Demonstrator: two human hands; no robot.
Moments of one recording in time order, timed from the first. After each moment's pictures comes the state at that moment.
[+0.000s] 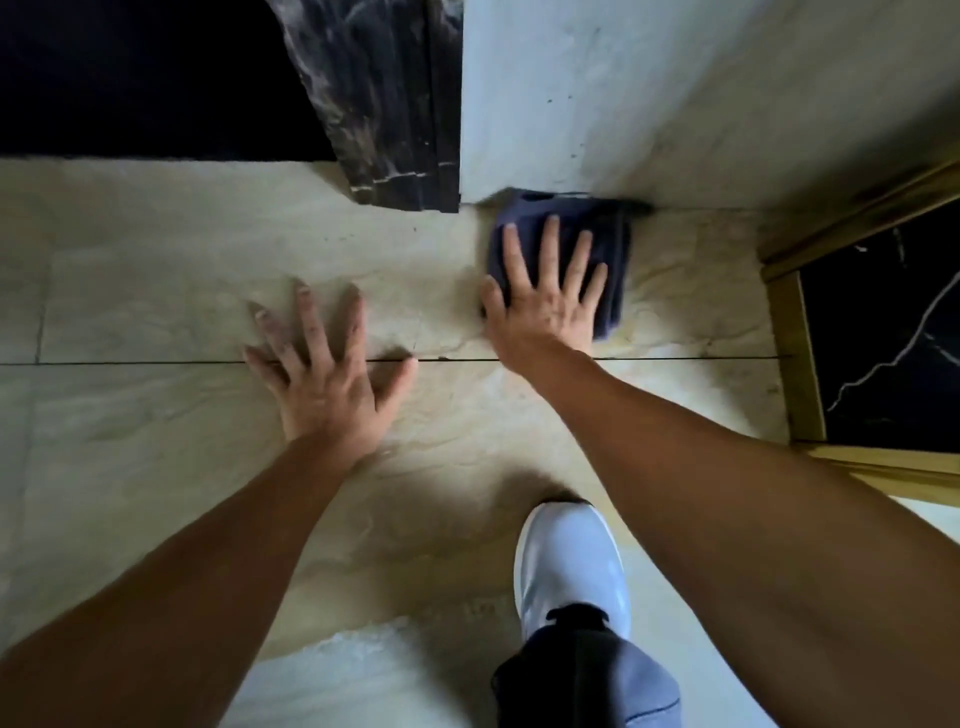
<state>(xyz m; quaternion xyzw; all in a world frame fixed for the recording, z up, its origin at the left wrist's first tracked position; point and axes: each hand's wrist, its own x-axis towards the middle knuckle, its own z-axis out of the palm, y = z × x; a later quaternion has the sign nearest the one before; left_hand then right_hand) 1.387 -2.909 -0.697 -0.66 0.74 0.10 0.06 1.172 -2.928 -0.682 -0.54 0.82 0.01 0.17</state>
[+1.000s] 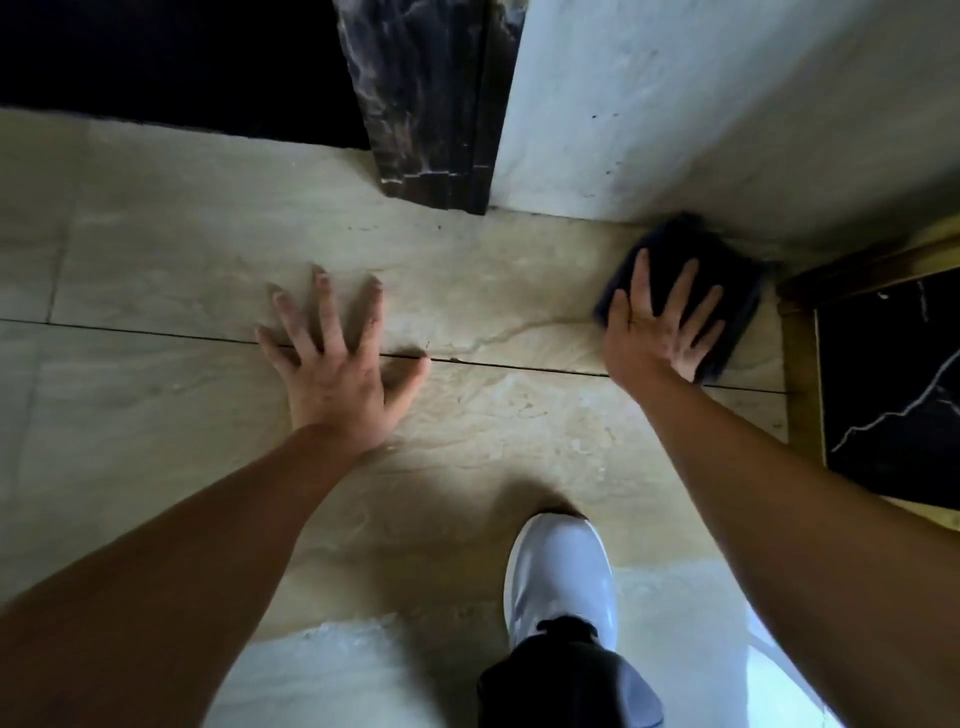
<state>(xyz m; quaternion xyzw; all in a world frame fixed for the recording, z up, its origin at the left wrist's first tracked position) 1.388 -2.912 -0.696 -0.65 0.75 0.11 0.06 1.090 -2.903 -0.685 -0.44 0.88 0.03 0.16</state>
